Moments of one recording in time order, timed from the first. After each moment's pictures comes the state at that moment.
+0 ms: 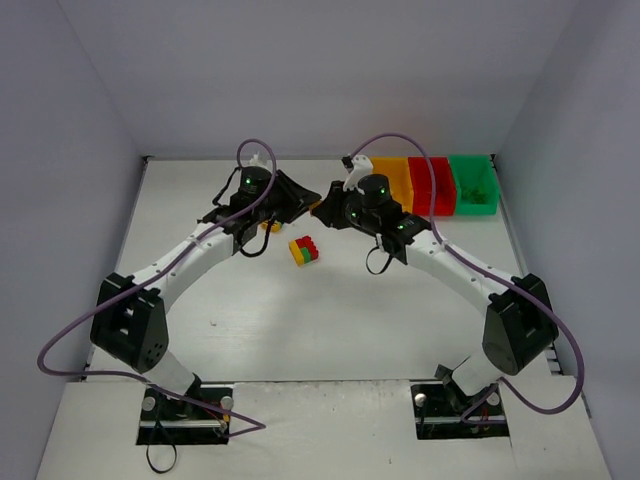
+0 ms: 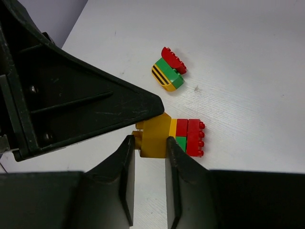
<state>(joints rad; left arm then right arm) -0.50 1.57 1.26 -0.11 0.16 -1.12 0.60 1.55 1.17 0.01 -0.13 0.42</state>
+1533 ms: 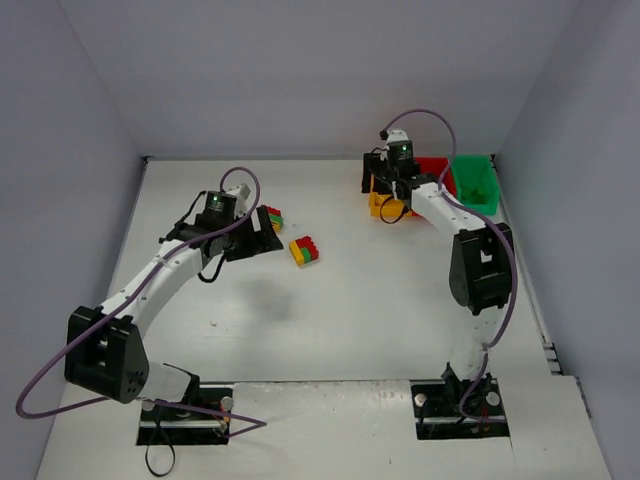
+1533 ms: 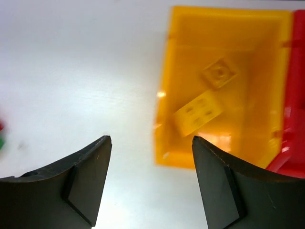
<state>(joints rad) -0.33 1.38 1.07 -0.51 0.24 -0.54 0.27 2.01 1.58 -0.19 0.02 0.19</state>
